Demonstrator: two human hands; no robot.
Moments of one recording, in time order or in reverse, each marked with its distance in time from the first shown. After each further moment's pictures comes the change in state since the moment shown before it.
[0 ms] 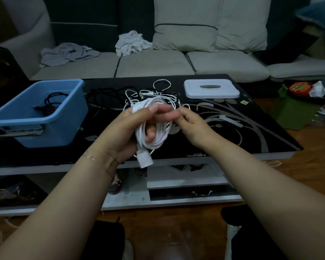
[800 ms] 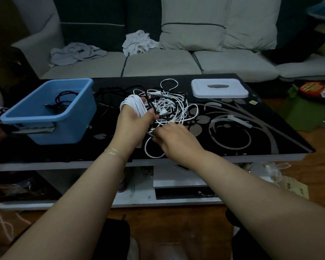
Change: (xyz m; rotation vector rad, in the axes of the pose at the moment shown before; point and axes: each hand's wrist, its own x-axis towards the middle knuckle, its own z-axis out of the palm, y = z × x) left_hand 0.026 -0.026 -0.030 0.507 0.584 0.143; right_hand -0.002 0.005 0.058 -0.876 -0.081 -0.323
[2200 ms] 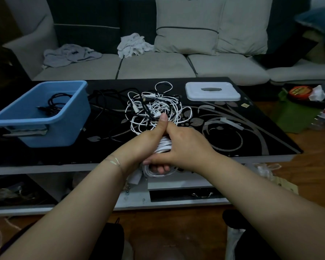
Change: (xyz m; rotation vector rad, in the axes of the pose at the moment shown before) left_hand -0.040 0.030 0.019 0.173 -0.623 -0.451; right_hand -0.024 -0.022 -0.070 0.183 -0.149 0.225
